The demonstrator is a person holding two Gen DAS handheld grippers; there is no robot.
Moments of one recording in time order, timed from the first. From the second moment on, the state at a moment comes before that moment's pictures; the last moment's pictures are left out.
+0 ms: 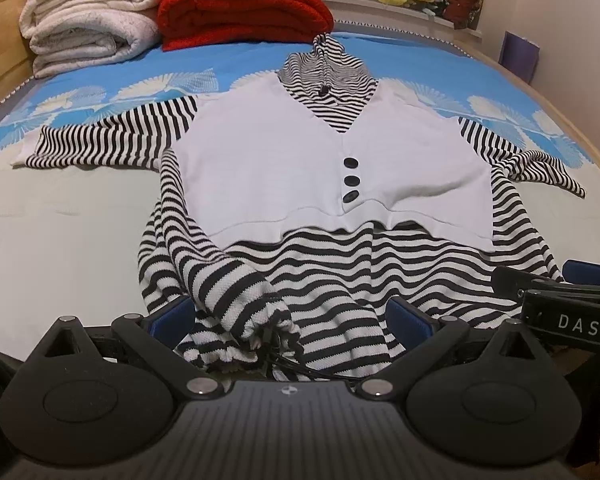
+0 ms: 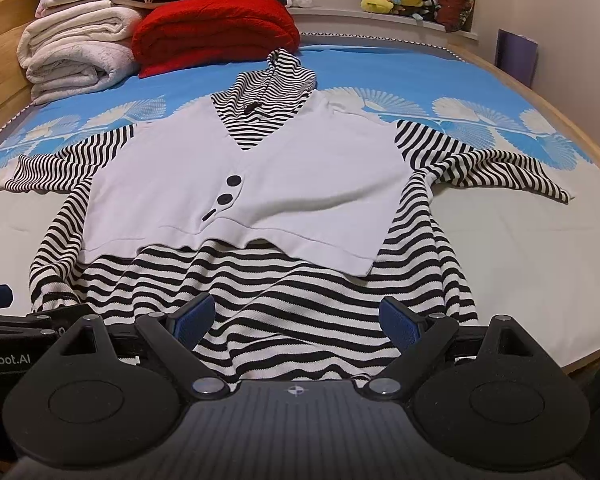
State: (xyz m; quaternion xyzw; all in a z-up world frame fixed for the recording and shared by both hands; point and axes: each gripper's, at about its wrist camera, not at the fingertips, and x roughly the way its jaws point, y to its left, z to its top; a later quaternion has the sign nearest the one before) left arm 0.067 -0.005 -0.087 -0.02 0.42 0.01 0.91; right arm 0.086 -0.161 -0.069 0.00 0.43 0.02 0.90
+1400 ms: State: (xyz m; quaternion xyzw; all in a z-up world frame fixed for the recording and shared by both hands) left arm 0.330 0.332 -0.046 -0.15 0.36 0.16 0.91; right arm 0.213 -0.156 0.044 -0.02 0.28 0.06 0.96
